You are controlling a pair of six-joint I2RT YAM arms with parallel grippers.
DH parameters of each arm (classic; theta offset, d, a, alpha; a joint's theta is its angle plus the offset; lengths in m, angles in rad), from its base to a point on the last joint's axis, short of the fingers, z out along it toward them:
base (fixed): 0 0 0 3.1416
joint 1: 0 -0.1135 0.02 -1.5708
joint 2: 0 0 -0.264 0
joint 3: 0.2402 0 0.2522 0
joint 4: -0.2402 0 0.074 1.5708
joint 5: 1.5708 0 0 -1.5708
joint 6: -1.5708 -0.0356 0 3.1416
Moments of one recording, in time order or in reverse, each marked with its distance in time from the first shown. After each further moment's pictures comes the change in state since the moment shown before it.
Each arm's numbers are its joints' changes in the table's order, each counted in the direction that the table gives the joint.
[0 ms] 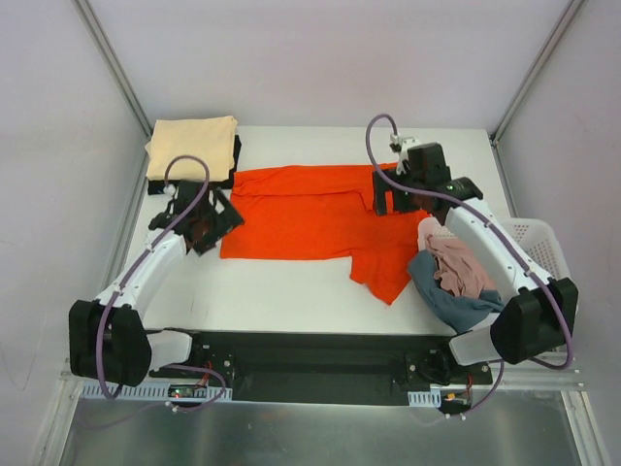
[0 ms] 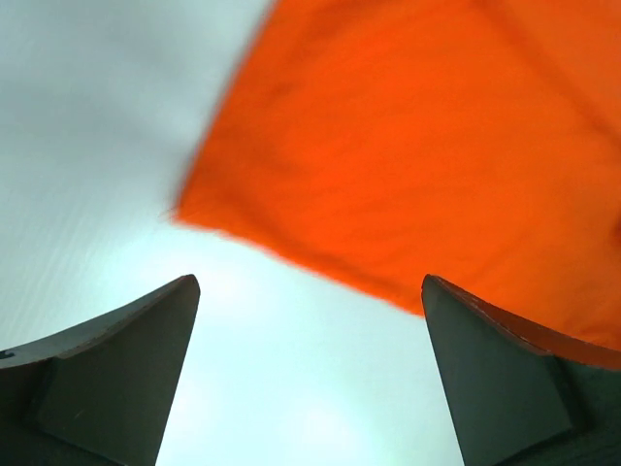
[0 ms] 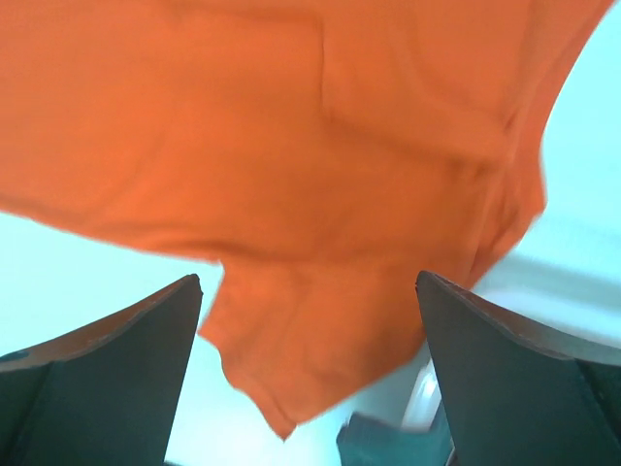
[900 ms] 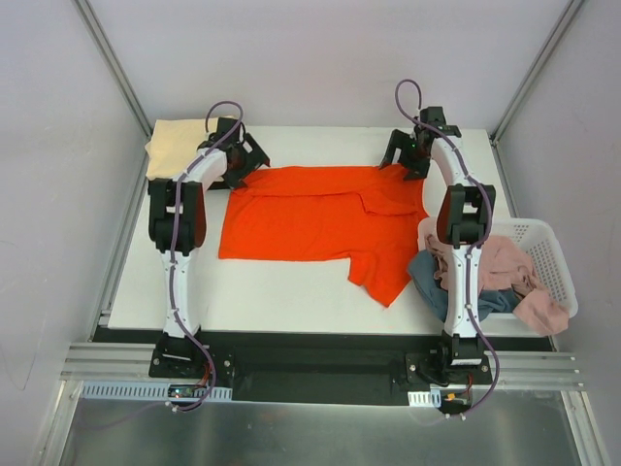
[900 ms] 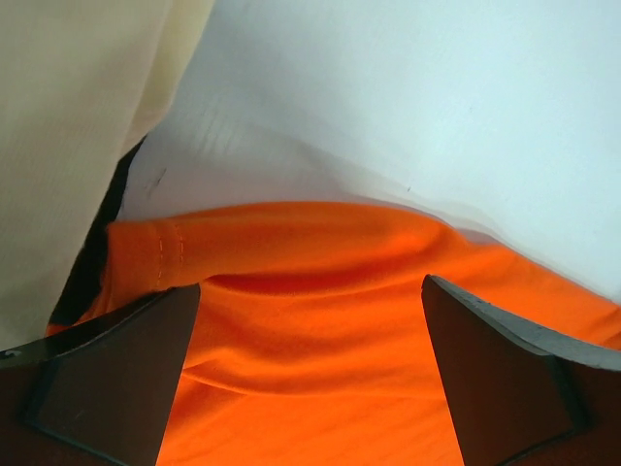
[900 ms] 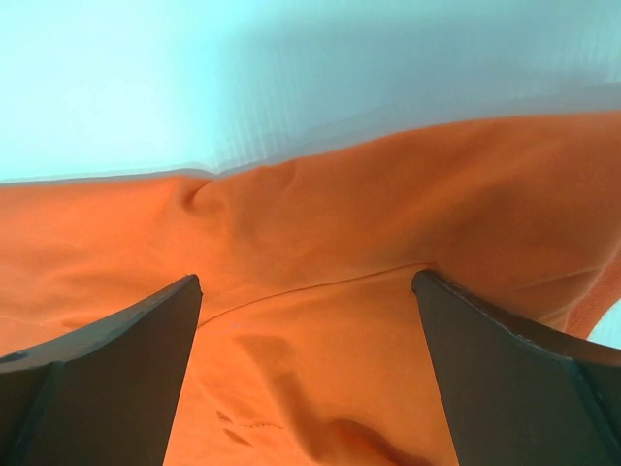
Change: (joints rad) left arm -0.052 -1.022 0.858 0.082 0.138 0.024; right arm 0.312 -1.108 1.022 -0.237 -0.270 -0.232
